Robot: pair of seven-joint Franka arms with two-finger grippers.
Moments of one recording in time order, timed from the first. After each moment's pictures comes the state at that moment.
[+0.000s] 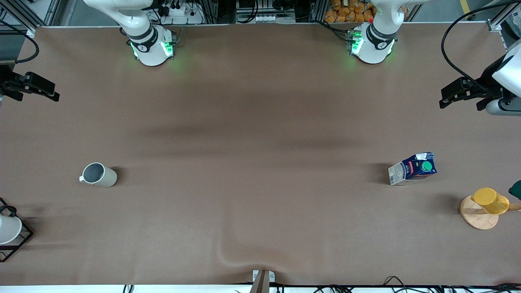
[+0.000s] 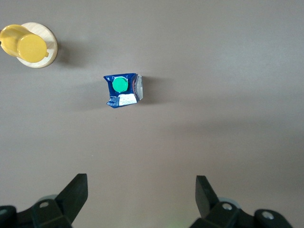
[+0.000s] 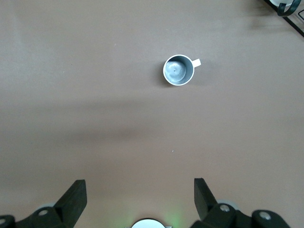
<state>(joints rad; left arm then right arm) 0.10 -0.01 -0.14 -1.57 -0.03 1.55 0.01 0.00 -0.01 -0.05 -1.53 0.00 1.42 -0.03</state>
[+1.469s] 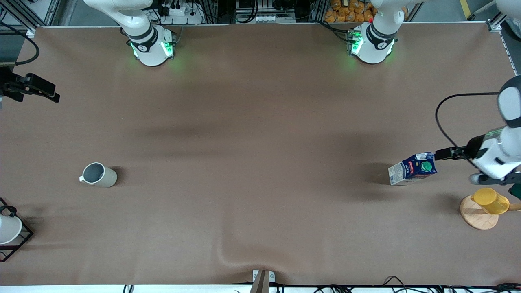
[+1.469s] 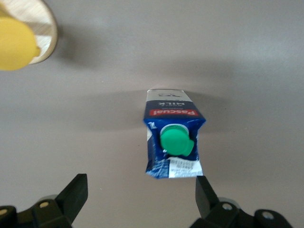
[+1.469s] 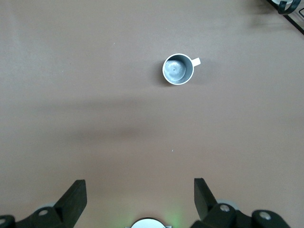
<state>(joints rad) 0.19 0.36 -0.14 -1.59 0.06 1.80 0.02 0.00 -0.01 -0.05 -1.53 0.00 1.42 -0.03</state>
